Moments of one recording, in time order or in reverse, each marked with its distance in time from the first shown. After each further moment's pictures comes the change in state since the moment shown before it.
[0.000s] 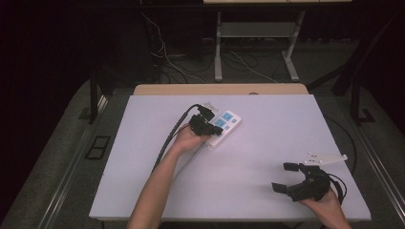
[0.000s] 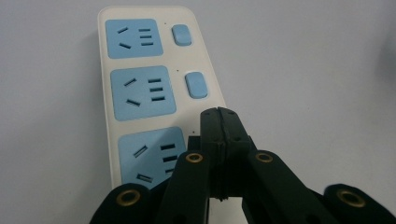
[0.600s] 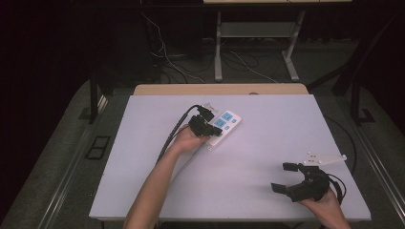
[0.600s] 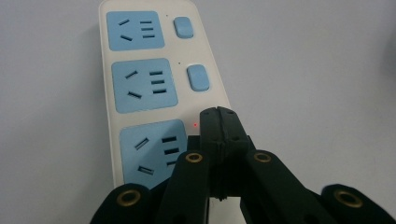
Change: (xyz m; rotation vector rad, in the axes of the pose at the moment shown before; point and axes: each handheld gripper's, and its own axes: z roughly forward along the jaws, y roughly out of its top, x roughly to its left) left arm 0.000 -0.002 0.001 0.011 0.005 -0.017; right arm 0.002 0.001 0.001 -0.002 0.002 -0.002
